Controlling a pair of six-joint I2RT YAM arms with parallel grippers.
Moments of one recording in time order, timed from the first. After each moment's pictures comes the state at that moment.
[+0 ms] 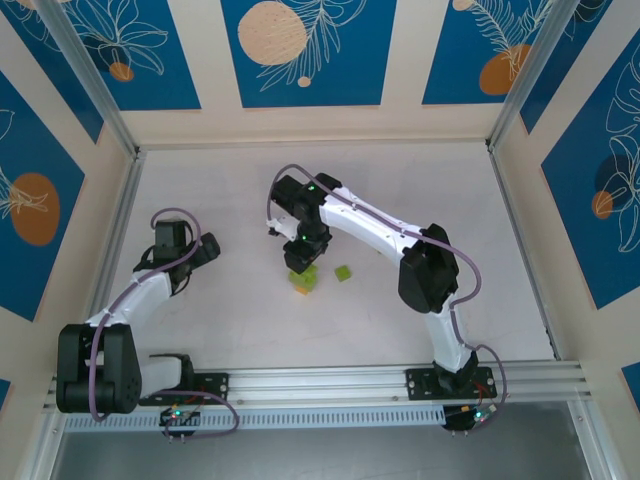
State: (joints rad) left arm -0.01 1.22 0.60 -0.23 -0.07 -0.45; right arm 0.84 2.08 1.94 -1.36 -0.21 -0.09
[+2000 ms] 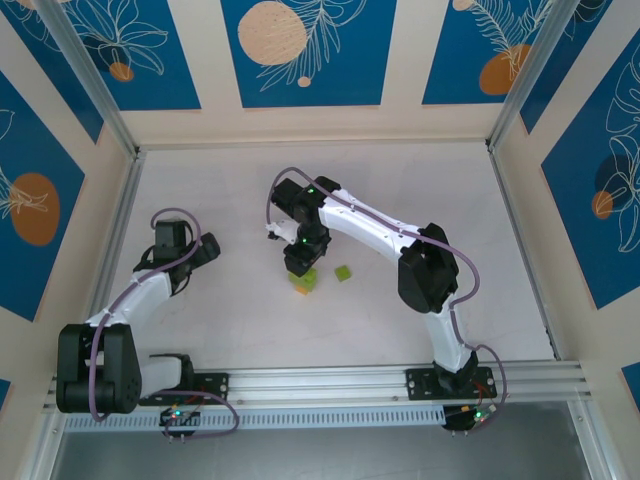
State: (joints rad) left arm -0.01 1.22 0.60 -0.23 -0.07 -0.45; right arm 0.84 2.09 1.91 -1.33 -0.23 -0.13
